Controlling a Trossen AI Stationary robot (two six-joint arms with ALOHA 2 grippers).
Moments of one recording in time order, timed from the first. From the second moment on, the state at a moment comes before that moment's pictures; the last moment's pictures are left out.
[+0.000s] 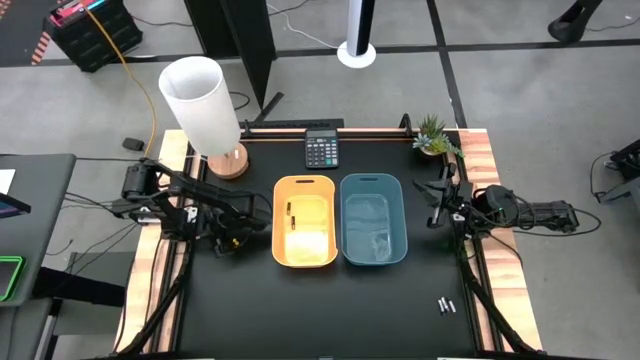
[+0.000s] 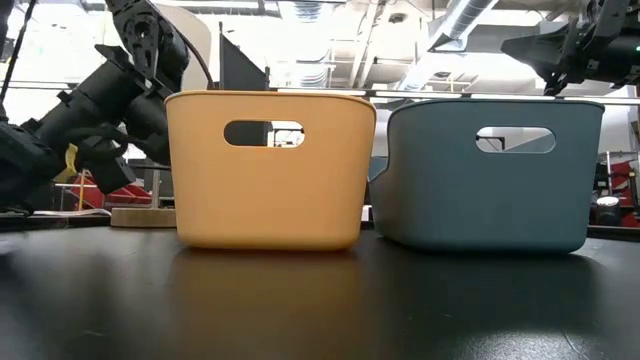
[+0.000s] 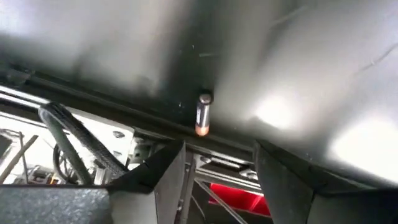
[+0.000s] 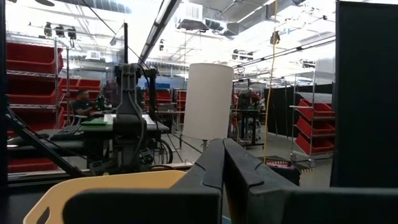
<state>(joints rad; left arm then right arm) 0.05 1.65 0.79 -1.33 0.08 -0.35 0.02 0.00 0.03 0.33 0.35 -0.15</state>
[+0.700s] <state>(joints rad) 0.06 1.65 0.64 -1.19 0.11 -0.39 0.02 0.00 0.03 0.32 0.35 -0.15</state>
